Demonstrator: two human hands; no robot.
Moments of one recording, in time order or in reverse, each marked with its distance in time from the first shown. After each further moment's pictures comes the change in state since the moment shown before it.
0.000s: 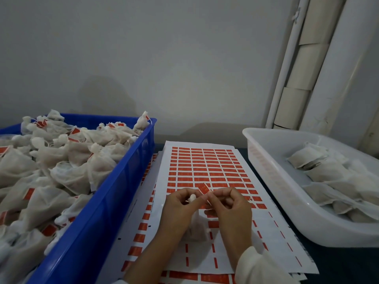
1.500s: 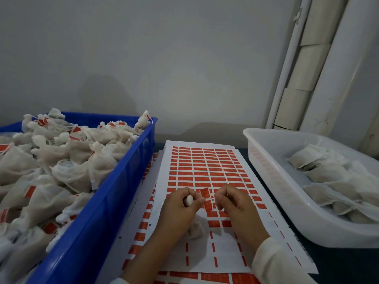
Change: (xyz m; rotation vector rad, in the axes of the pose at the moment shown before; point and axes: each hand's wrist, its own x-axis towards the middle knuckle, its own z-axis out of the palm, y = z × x) left_hand 0.003 -0.005 -0.006 0.223 -0.050 0.083; right_hand 0.015 -0.006 -0.027 -0.221 -0.334 -0.110
